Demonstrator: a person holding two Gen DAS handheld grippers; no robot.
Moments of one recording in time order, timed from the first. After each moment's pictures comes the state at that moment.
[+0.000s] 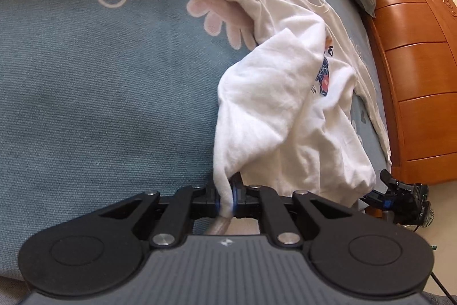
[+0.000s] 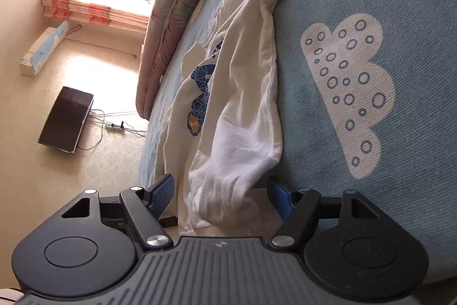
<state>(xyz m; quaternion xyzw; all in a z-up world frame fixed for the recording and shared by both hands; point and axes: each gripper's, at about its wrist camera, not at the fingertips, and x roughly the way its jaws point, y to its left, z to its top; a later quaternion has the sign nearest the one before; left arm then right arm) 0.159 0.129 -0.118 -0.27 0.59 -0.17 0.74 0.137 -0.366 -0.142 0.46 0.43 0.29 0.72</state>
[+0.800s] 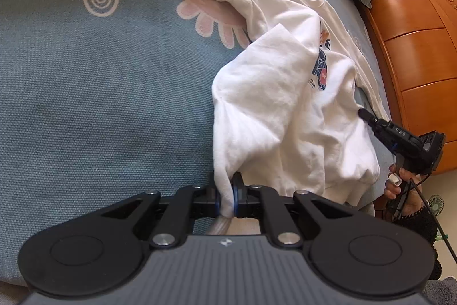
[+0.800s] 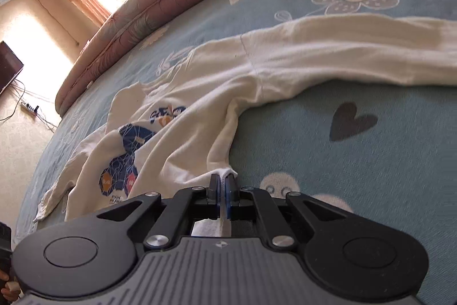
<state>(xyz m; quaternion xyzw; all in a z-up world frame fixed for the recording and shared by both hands) 0.158 0.127 -0.117 -0.26 0.58 -0.18 0.75 0.215 -0.358 -0.097 0.23 0.41 0.15 0.87</state>
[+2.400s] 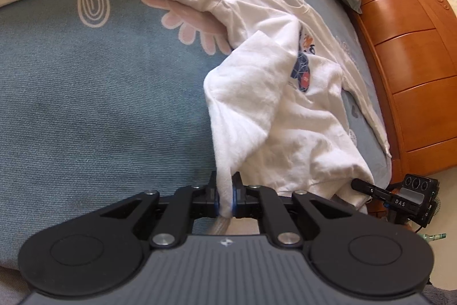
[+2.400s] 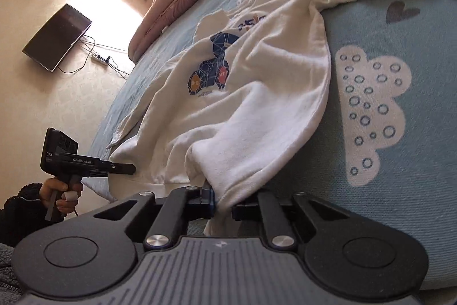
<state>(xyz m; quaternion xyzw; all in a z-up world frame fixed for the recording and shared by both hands) 0.136 0.126 -0.080 -0.26 0.55 -0.19 0.77 0.118 -0.359 -0.093 0.25 0.45 0.34 0.79</state>
